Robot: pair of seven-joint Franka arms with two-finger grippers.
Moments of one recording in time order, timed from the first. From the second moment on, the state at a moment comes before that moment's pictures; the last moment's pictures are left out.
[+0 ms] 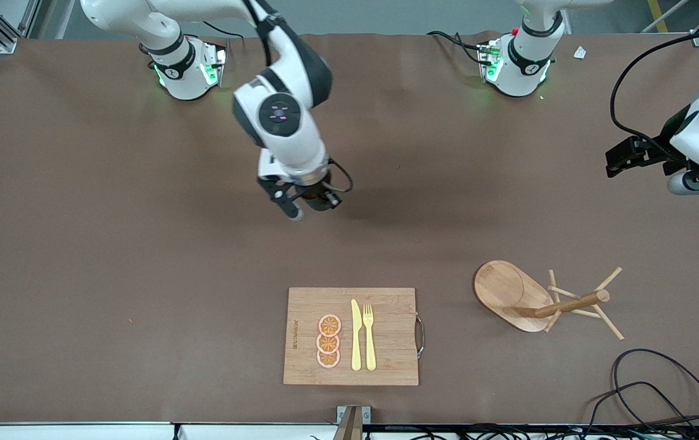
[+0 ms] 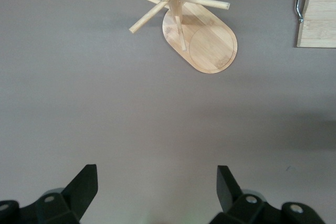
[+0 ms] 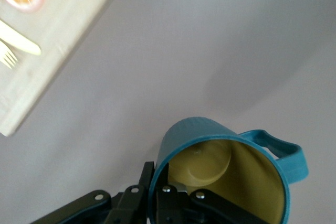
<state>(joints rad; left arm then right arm) 0.00 0.07 -0.12 -1.50 0.05 1.52 -0.12 0.83 0.48 -0.08 -1.61 0.16 2.15 1.58</state>
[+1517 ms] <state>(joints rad) 0.01 0.09 -0.12 -1.49 0.05 1.51 -0.12 0.91 0.71 -0.10 -1.47 0.05 2.21 2.14</state>
